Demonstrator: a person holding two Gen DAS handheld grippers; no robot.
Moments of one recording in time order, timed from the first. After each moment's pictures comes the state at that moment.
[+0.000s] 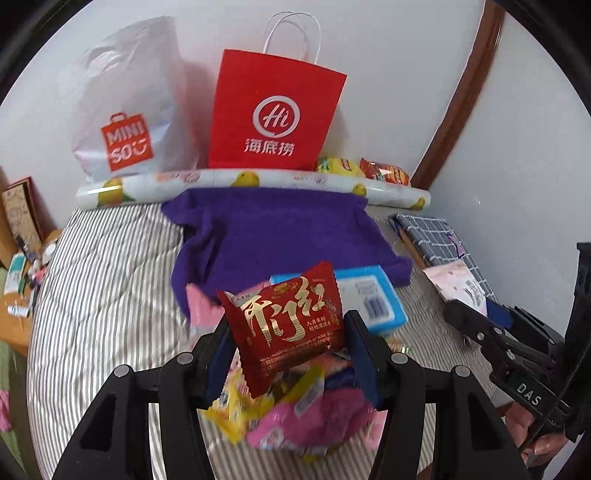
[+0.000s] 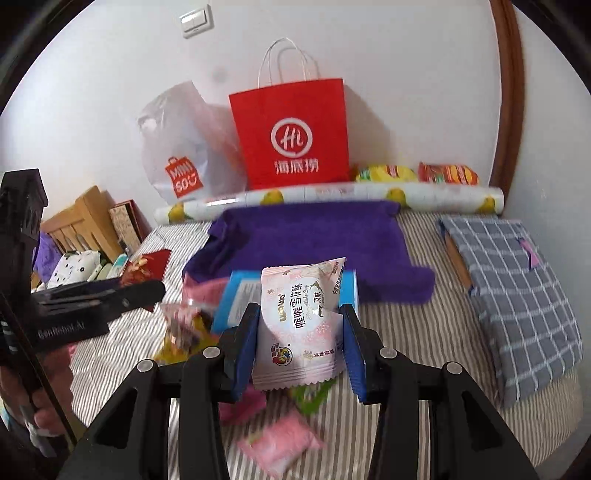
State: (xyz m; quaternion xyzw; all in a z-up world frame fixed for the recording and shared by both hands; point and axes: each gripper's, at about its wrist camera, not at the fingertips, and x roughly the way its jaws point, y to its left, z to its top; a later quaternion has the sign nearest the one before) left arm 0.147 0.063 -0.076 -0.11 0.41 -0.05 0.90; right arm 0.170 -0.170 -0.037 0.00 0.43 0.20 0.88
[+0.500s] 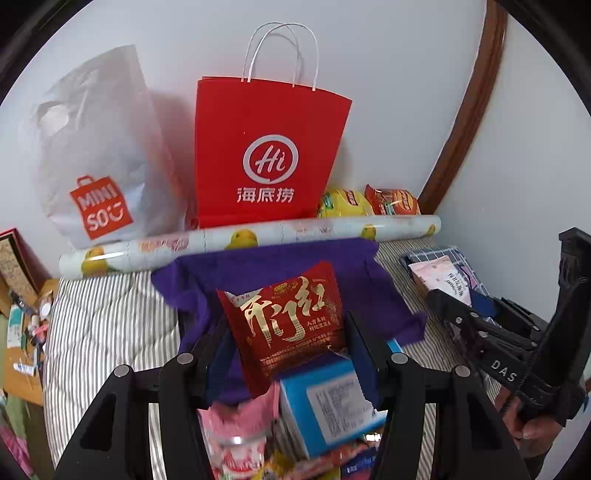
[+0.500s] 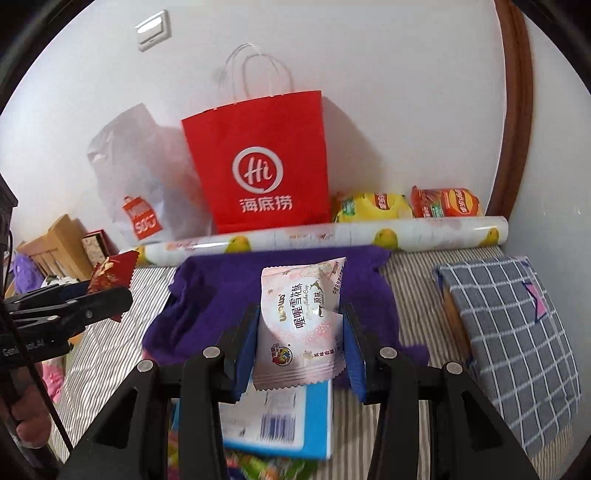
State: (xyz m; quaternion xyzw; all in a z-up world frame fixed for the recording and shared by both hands) left arm 0.243 0.069 -0.048 -0.08 0.40 -0.06 0.91; right arm 0.286 -0.157 -0.045 0.01 0.43 0.17 0.89
